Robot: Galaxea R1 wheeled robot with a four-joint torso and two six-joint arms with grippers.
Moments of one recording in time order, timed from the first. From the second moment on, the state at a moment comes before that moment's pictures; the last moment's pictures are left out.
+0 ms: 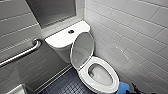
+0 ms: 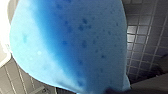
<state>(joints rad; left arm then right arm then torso) 1.37 2.84 -2.25 -0.05 0.09 0.00 -0.68 2.13 -1.39 -0.27 -0.16 1.15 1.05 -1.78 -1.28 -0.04</state>
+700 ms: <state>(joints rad) 1.37 2.84 -2.25 -0.04 0.09 0.00 -0.42 2.37 -1.41 -0.30 -0.47 1.15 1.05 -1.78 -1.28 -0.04</state>
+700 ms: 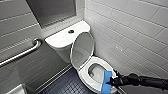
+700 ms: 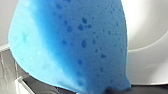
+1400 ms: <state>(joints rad) 1.37 2.85 -2.25 -0.04 0.08 0.00 -0.31 2.60 -1.62 -0.33 -0.62 1.15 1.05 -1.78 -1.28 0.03</state>
